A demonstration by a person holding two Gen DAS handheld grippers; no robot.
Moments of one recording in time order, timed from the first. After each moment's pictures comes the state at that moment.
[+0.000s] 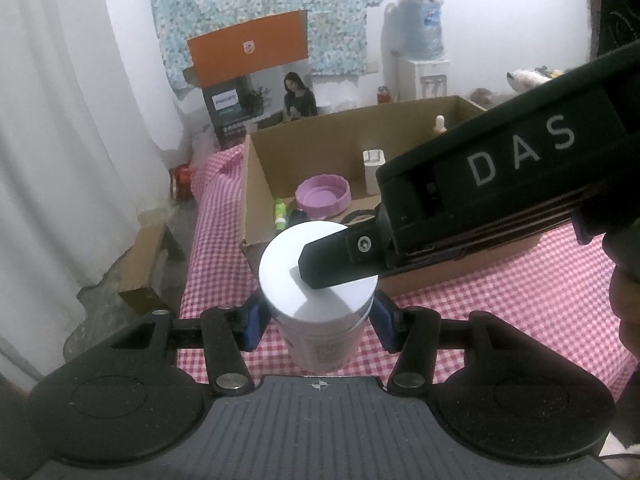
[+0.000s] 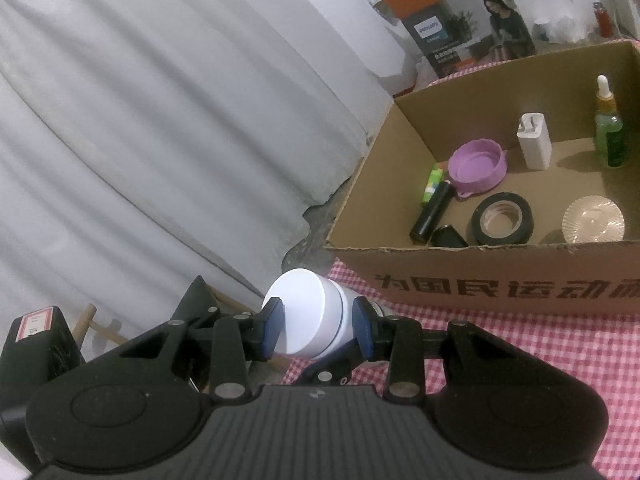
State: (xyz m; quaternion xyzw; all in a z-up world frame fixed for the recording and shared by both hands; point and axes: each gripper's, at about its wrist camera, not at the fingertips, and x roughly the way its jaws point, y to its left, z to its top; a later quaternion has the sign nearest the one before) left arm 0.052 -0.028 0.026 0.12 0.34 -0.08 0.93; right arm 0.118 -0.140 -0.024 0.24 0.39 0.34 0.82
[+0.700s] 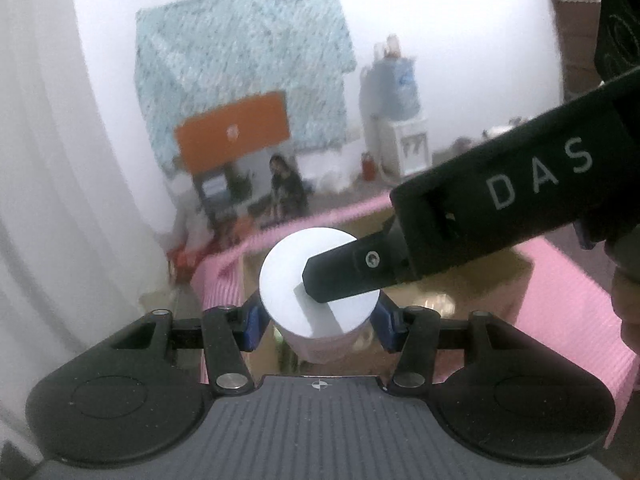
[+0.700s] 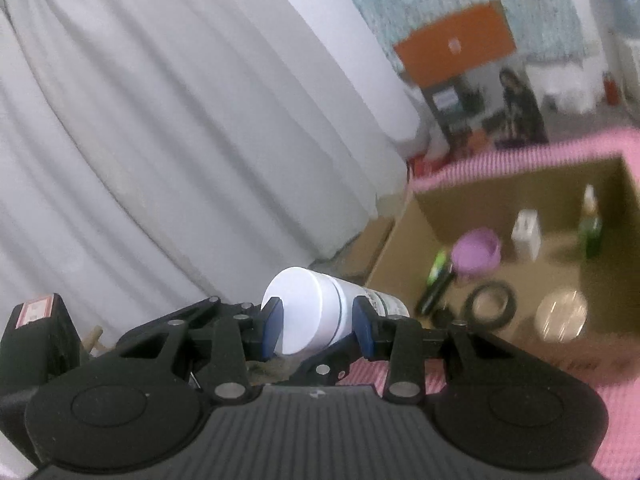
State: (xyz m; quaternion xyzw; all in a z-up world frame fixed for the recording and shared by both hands) left arm 0.062 -0.051 0.098 0.16 0.23 -0.12 0.95; right arm 0.107 -0.174 0.056 0.21 0.30 0.33 0.87
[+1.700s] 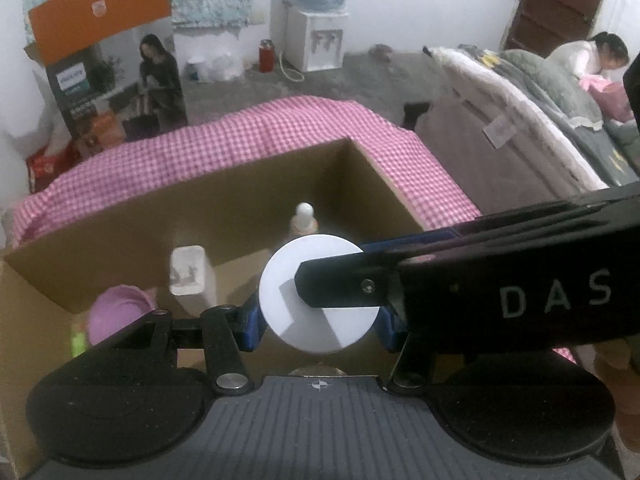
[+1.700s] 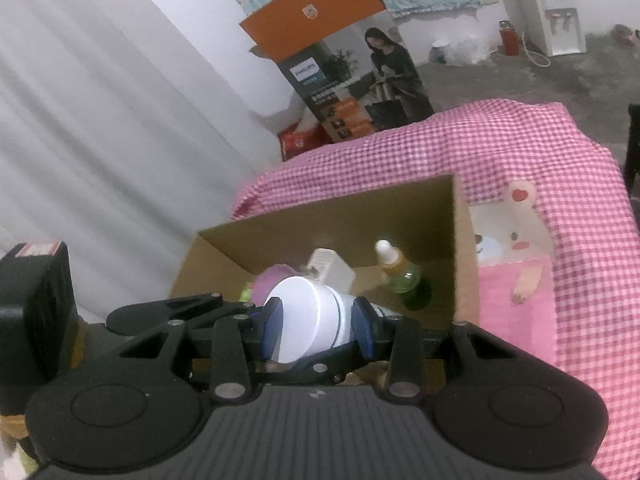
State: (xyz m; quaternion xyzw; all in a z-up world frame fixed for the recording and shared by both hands) left arm 0.246 -0.162 0.017 0.08 0.44 -0.25 0.86; right arm 0.265 -0.285 -0.017 0.22 0.43 0.19 0.86
